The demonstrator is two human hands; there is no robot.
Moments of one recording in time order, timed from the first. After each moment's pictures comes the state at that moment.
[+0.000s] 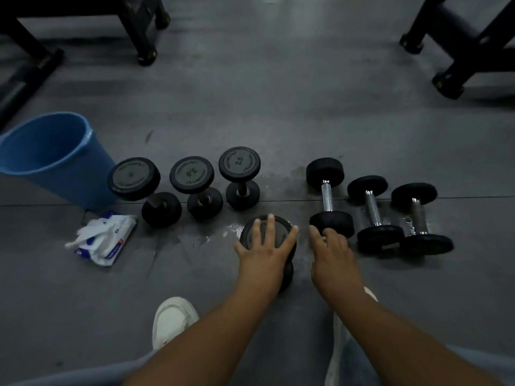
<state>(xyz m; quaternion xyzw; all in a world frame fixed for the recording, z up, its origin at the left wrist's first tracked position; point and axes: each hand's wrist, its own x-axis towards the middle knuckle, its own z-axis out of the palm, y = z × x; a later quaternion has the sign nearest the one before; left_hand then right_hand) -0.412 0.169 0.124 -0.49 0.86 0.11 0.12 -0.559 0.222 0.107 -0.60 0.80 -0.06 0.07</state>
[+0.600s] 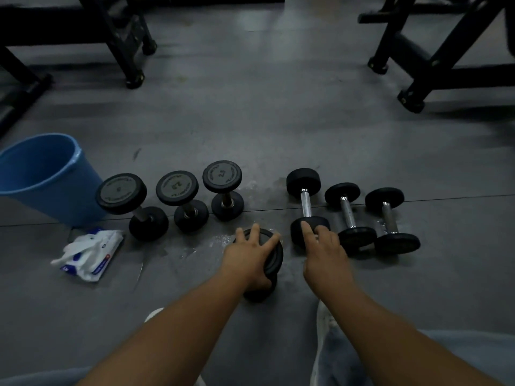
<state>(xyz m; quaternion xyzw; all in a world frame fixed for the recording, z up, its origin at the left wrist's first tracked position) -0.417 0.153 0.149 -0.42 0.88 0.11 0.18 -0.578 0.239 0.143 -0.58 0.81 -0.08 0.06</state>
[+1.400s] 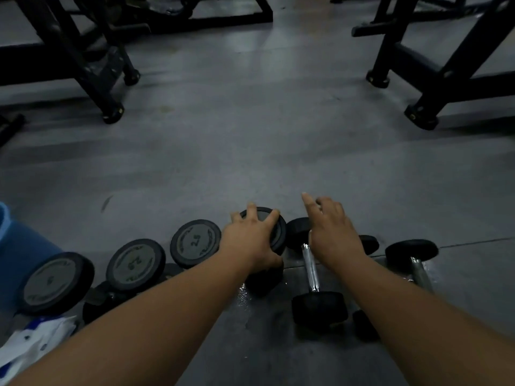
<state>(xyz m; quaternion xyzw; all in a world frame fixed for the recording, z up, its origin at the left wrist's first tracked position) -0.539 -0.048 0.164 -0.46 0.88 0.08 0.12 -0.709 0.019 0.135 -0.59 0.80 -0.12 0.03</state>
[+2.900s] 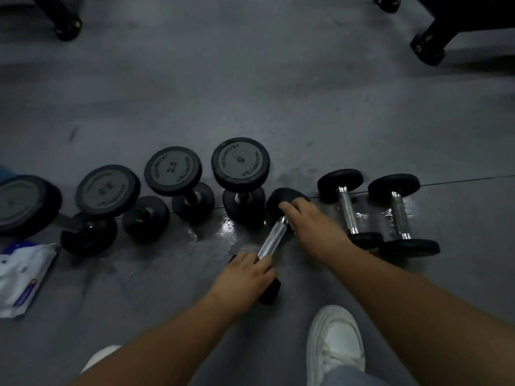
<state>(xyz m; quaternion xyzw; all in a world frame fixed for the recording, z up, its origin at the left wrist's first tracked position) -0.475 0.111 0.041 -0.18 0.98 0.05 0.10 -0.685 0.115 0.060 -0.68 0.71 -0.02 0.17</state>
